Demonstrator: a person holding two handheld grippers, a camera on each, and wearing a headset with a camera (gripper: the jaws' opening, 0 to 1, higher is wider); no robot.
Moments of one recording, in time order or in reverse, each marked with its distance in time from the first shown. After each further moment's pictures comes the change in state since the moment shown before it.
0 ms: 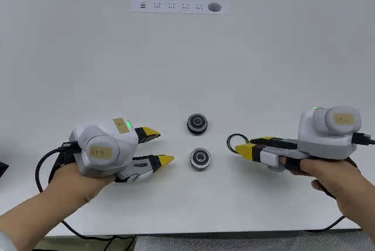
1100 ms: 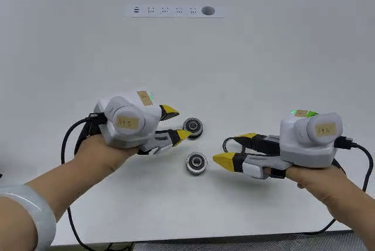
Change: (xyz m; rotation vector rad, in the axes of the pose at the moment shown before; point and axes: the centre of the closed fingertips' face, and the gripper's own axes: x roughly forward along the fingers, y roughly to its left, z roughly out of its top) left arm 0.041 0.020 0.060 0.081 -0.040 -0.011; right arm 0.013 0.031 0.006 -0.164 -0.019 0.086
